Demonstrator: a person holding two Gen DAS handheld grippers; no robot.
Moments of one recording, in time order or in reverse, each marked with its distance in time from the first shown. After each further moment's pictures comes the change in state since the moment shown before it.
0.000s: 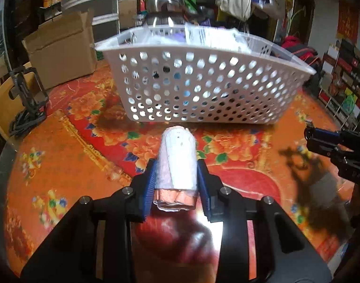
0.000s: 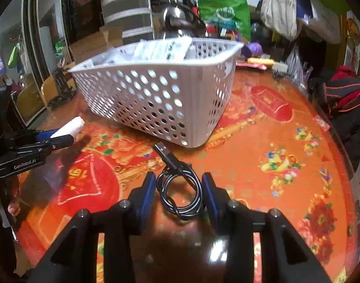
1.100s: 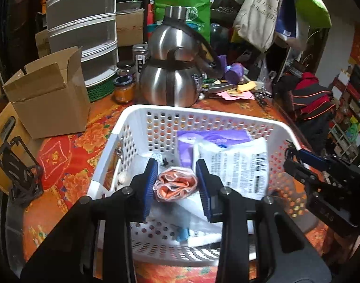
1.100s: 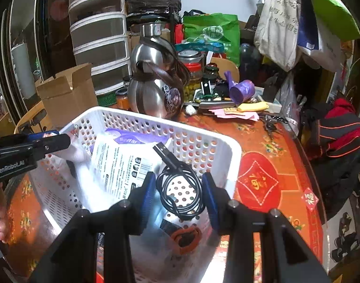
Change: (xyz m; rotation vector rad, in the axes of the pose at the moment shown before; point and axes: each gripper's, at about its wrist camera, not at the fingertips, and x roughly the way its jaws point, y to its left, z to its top) left arm 0.056 0.009 0.206 -0.077 0.010 0.028; right arm 0.054 -0.022 0.176 0.021 -0.036 -0.107
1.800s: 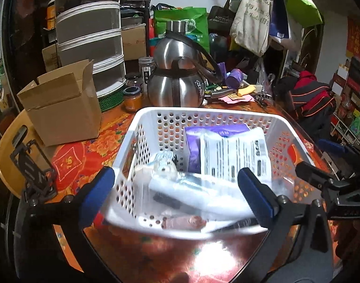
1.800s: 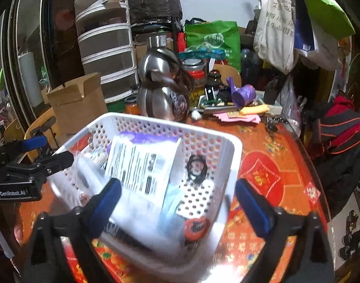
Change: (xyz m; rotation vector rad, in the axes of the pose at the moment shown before) left arm -0.043 0.005 -0.036 0.045 -0.095 0.033; right arm -0.035 0.008 -0.014 0.028 -0.055 0.041
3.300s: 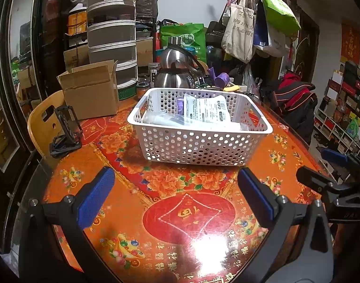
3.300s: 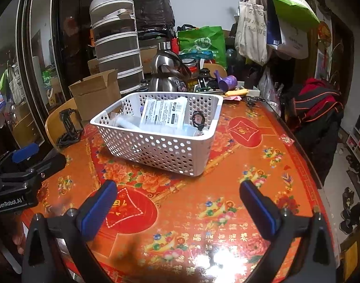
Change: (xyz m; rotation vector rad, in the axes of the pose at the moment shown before) left arm -0.169 -0.023 -0.127 -0.013 -0.084 0.014; right arm -0.153 0.041 -0.117 0.062 -0.033 -0.048
